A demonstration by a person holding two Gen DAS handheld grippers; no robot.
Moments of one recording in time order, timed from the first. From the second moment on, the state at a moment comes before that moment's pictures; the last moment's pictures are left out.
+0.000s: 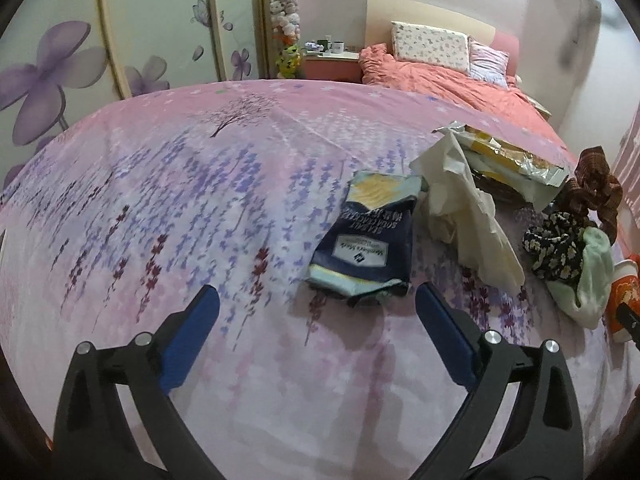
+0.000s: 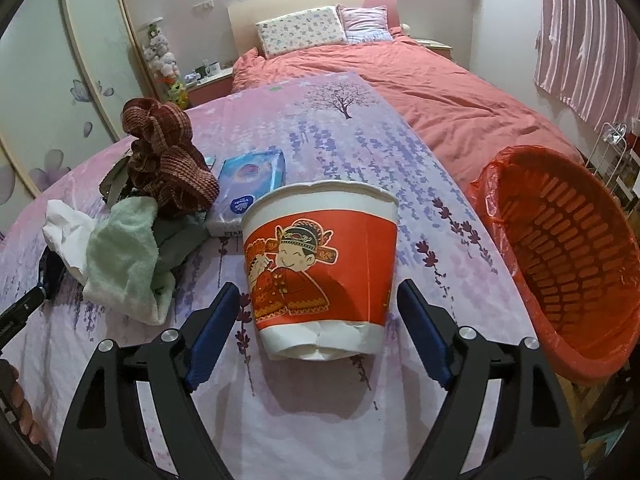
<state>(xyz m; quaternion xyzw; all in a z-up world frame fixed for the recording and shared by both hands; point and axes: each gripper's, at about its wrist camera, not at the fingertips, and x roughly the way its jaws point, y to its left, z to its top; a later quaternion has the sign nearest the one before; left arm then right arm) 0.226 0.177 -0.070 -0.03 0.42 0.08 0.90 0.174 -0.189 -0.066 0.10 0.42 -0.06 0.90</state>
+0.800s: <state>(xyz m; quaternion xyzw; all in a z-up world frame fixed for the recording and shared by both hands) 0.274 0.178 -0.077 -0.02 0.44 0.04 0.90 0.187 -0.176 -0.071 0.07 0.42 -0.05 0.91</state>
